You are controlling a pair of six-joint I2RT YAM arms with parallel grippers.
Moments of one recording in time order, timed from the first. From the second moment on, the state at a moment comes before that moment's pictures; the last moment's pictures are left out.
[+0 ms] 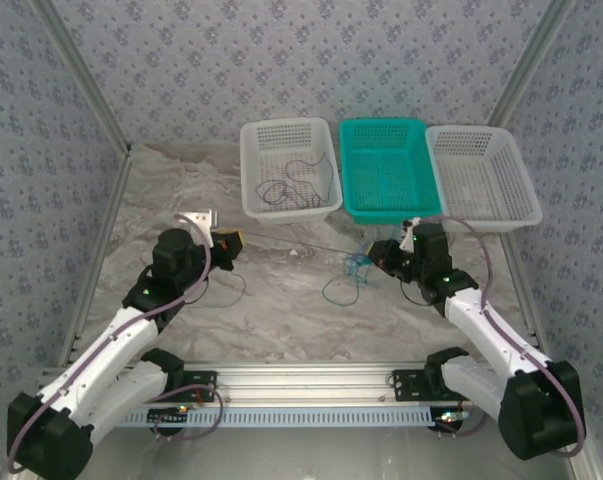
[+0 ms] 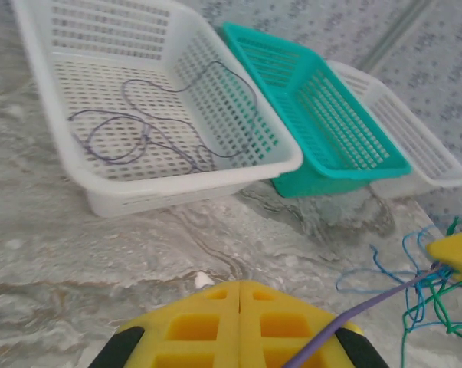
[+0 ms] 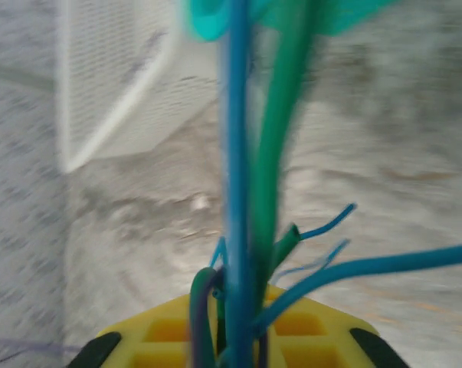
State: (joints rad) left arm -0.44 0.81 0.58 -0.08 0.15 -0.48; right arm 0.23 1.00 0.51 -0.19 -0.35 0.82
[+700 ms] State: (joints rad) left arm -0.35 0.79 0.62 0.01 0.10 -0.57; right arm 0.67 1.22 0.64 -0.17 -0.11 0.68
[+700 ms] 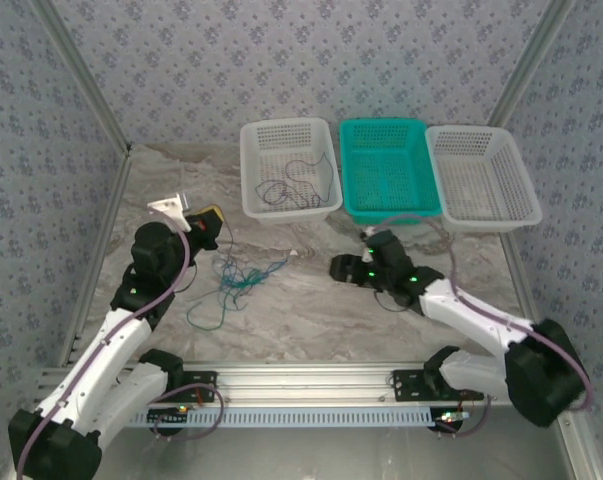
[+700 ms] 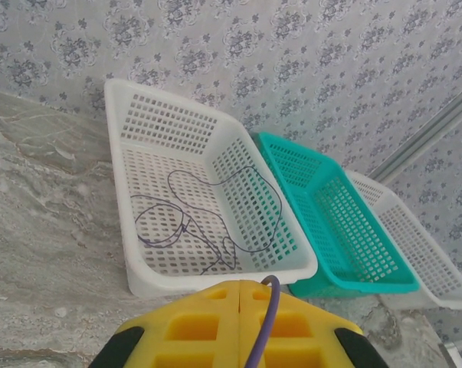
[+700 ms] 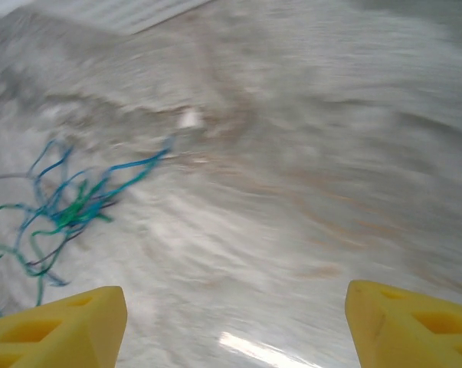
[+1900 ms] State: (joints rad) left arm -0.33 0.69 0.79 -0.23 0.00 -0.52; right arm 0.78 1.88 1.14 -0.40 0.08 1.16
